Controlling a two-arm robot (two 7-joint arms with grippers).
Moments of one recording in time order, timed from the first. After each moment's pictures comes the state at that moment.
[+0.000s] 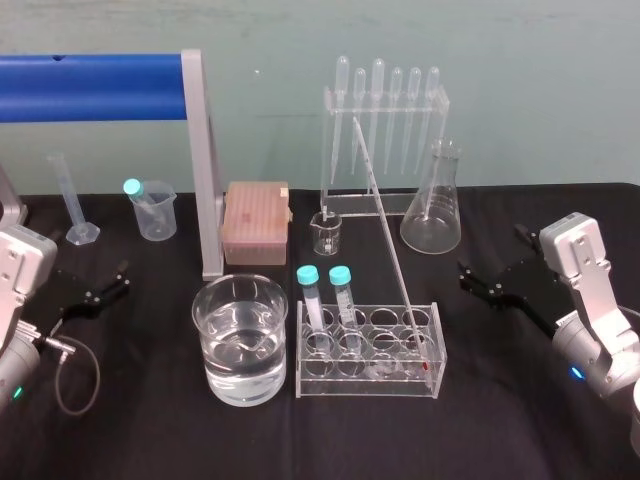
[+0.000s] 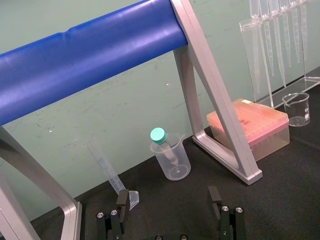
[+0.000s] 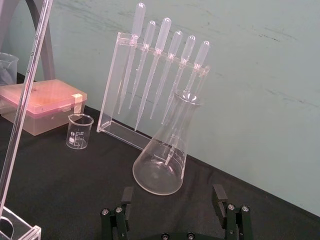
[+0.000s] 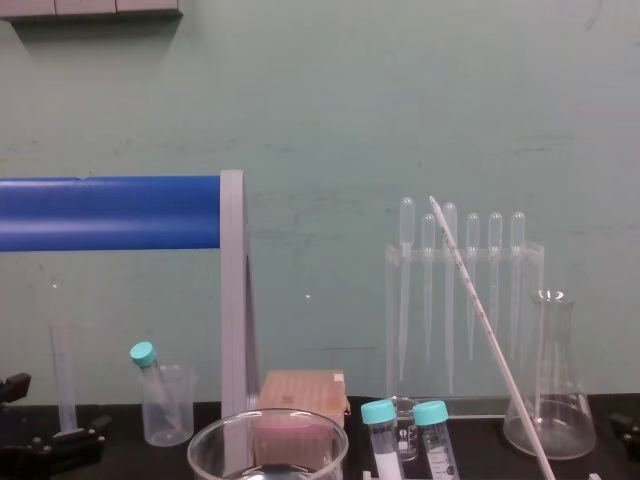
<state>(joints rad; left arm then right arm) -0.20 0.60 0.45 -1.41 -0.25 -0.12 0.03 0.20 0.60 -0.45 -1.41 0.25 -0.12 -0.03</state>
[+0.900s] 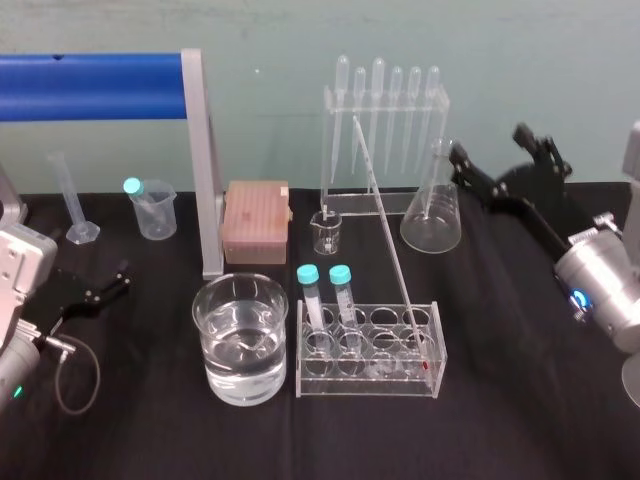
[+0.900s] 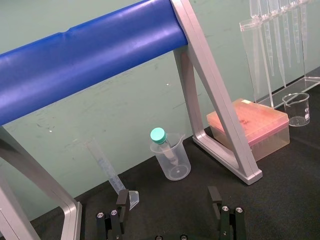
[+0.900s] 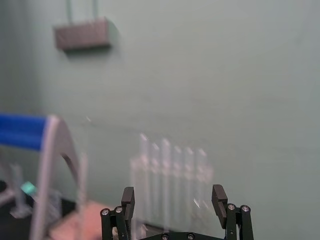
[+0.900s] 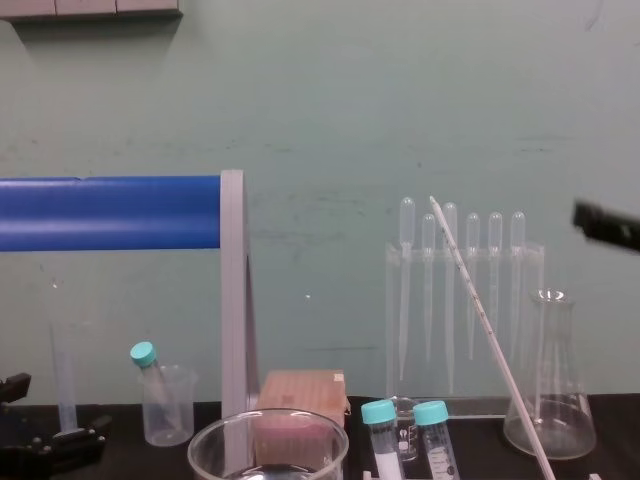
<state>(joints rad) -0.20 0.60 0.45 -1.41 -0.25 -0.12 0.03 0.17 0.53 -0.28 -1.62 0.49 -0.14 0.08</state>
